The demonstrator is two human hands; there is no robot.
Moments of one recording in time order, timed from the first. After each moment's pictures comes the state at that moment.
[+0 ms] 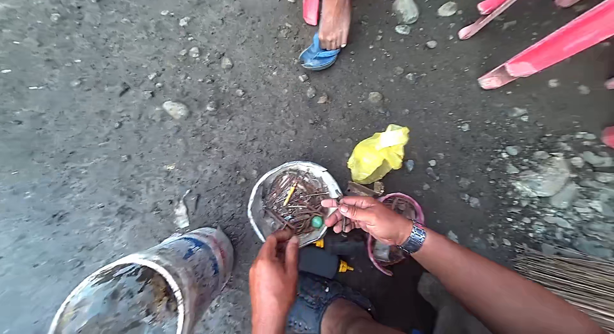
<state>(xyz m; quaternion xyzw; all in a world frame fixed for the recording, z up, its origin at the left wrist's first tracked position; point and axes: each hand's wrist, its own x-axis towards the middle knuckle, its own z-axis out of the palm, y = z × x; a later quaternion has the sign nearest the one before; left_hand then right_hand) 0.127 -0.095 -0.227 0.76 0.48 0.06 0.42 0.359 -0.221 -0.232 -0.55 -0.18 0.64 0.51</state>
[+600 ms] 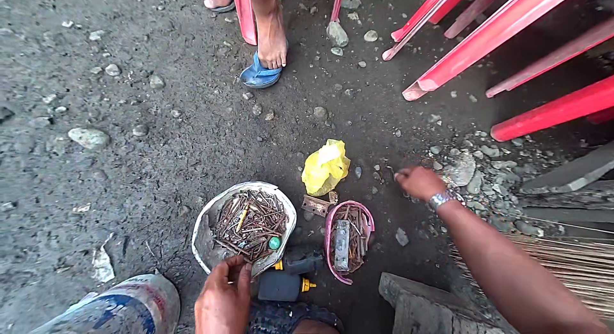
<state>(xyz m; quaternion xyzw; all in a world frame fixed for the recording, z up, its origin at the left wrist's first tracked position) 0.130 -0.082 -0.239 0.80 0.46 -0.01 0.39 0.533 -0.374 -0.222 -0.96 -0.04 0.27 -0.04</state>
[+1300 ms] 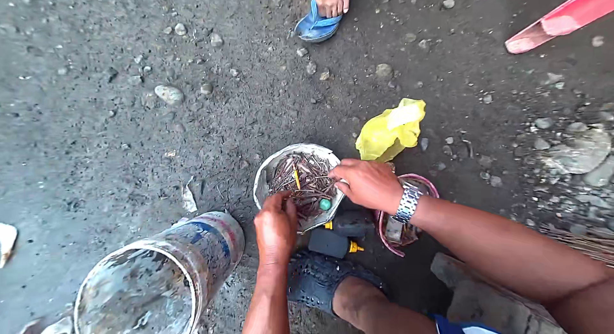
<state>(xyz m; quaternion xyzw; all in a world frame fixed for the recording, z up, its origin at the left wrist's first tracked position) 0.157 -0.053 -0.254 0.84 0.45 0.04 0.30 0.362 -0.171 -0.229 -0.80 -0.53 0.28 0.06</state>
